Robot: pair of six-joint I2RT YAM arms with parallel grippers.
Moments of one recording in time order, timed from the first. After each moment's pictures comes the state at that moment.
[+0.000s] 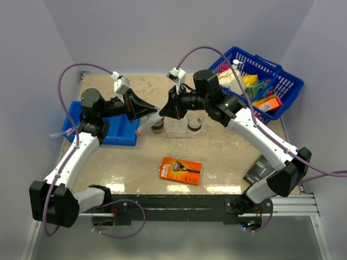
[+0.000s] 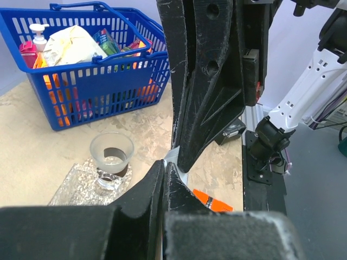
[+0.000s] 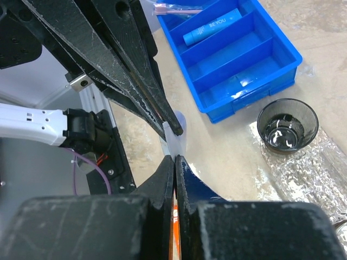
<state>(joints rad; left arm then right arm) -0.20 1.16 0.93 0.38 1.14 -0.36 0.72 1.52 1.60 -0.49 -0.52 0.19</state>
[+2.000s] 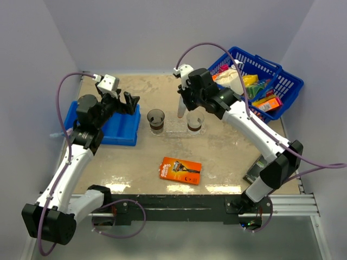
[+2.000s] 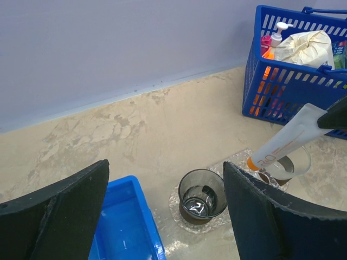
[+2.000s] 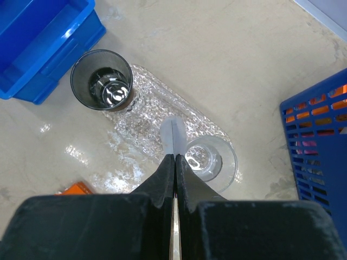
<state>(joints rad) -0.20 0.99 0.92 0.02 0.25 -0.05 0.69 1.61 1.68 -0.71 0.11 -0.03</state>
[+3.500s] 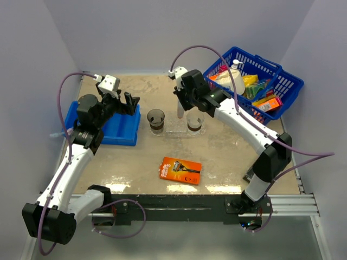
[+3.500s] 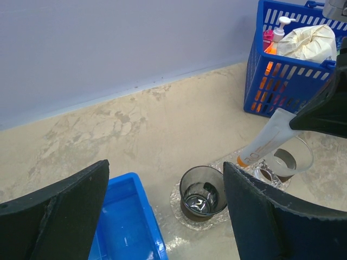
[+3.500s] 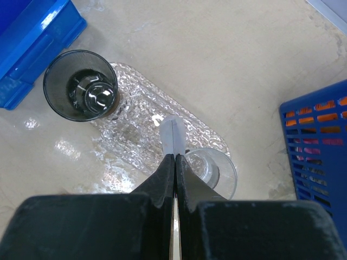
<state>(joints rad) -0.20 1.00 0.92 0.00 0.25 -0.04 0.69 1.70 1.68 -0.65 0.15 -0.05</state>
